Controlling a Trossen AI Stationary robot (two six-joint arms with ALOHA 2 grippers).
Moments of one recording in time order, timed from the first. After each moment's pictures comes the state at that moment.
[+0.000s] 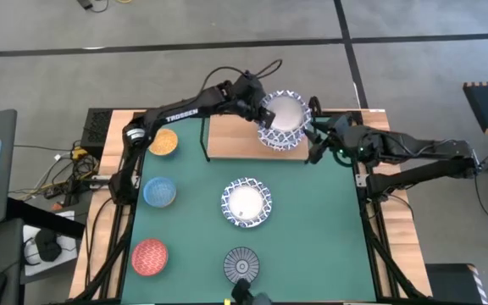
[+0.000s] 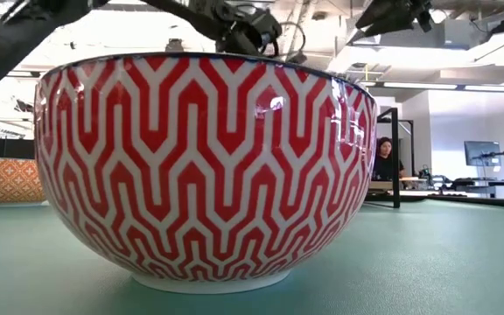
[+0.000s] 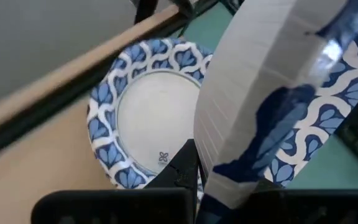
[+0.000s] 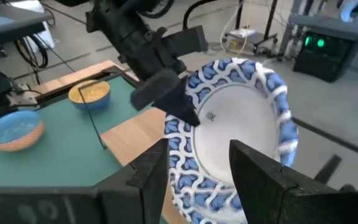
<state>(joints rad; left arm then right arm) 0.50 2.11 1.97 -0.57 0.13 -0.48 -0.02 0.90 1.01 -0.52 0.68 0.33</state>
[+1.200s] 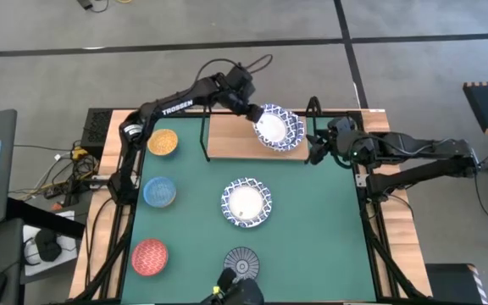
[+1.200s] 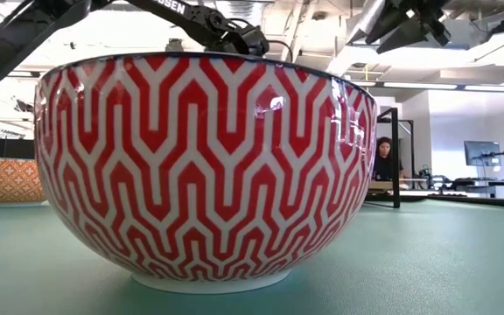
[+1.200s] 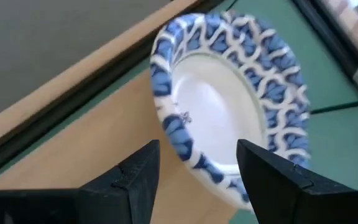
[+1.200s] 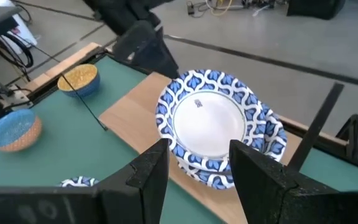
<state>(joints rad) 0.58 2.09 1.97 -0.72 0.14 -0.37 -0.01 0.91 1.02 -0.70 0.68 0.65</state>
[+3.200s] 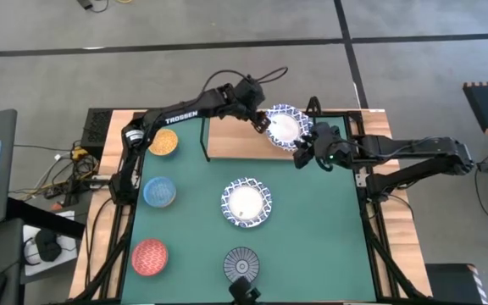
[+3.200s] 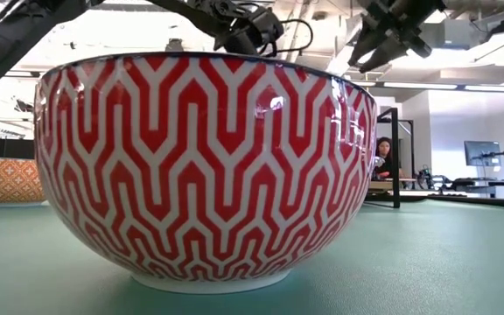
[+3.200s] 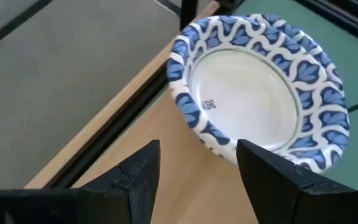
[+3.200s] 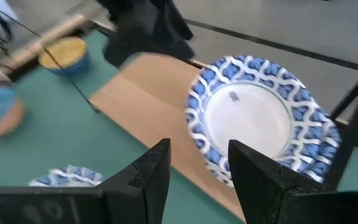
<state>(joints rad) 0.46 2.08 1.95 -0.63 -0.12 -0.18 -0.02 1.07 1.01 -0.64 0.64 0.68</state>
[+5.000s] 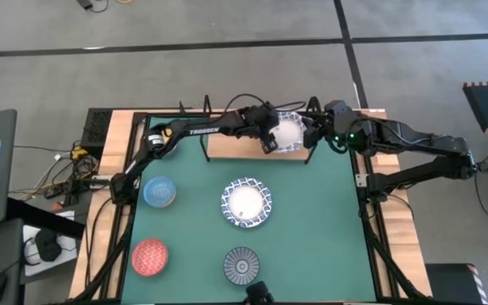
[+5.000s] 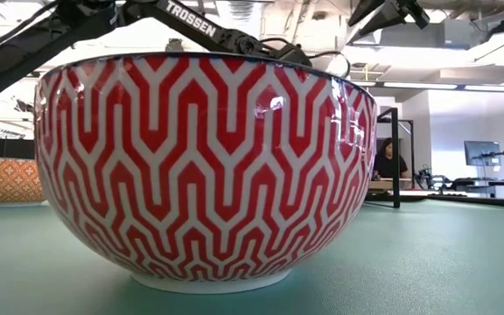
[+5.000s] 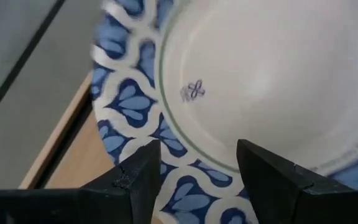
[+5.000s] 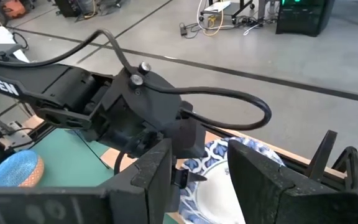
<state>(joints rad) 0.39 2.29 1.94 -0.48 -0.22 0.04 -0.11 1.03 1.21 -0.67 0.66 0.57</state>
